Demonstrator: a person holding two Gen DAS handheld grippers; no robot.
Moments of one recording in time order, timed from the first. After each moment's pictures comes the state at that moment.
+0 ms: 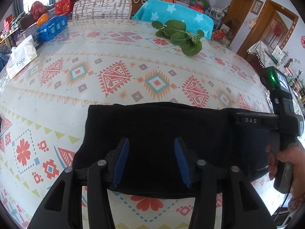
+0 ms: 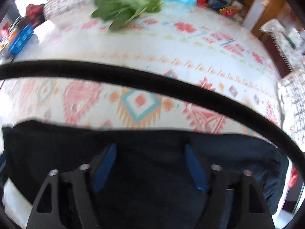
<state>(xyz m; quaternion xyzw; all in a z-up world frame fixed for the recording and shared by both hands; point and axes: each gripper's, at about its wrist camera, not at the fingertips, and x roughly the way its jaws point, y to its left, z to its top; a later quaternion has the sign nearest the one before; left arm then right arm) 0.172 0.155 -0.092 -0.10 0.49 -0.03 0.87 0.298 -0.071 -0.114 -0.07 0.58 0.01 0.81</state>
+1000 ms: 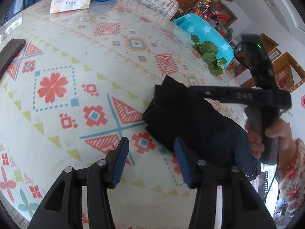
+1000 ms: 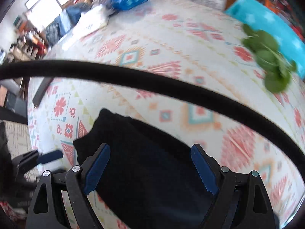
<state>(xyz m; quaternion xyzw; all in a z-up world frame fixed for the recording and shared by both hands) 0.087 0.261 -0.113 -0.29 0.47 0.01 0.83 0.279 0.143 -0.078 -0.18 0.56 0.37 0.72</state>
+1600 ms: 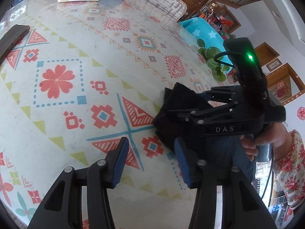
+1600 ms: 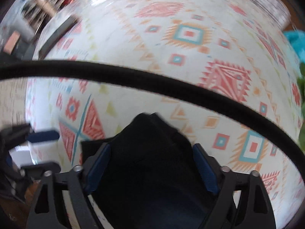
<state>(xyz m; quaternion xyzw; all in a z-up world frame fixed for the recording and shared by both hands) 0.088 0.281 -0.127 -0.33 0.46 0.00 0.82 0.241 0.213 -0.122 -0.33 0.55 0.45 0.62</state>
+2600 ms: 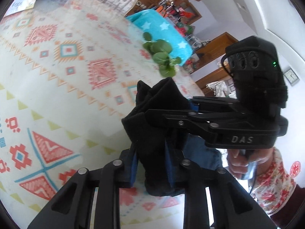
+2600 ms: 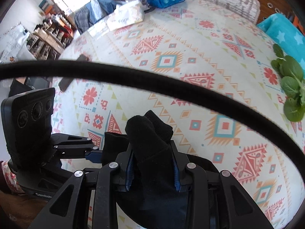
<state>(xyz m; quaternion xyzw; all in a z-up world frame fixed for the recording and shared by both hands) 0.164 0.221 -0.093 -0.35 0.42 -0.17 0.82 0.259 0.126 -0.038 -0.17 0.55 0.46 0.68</state>
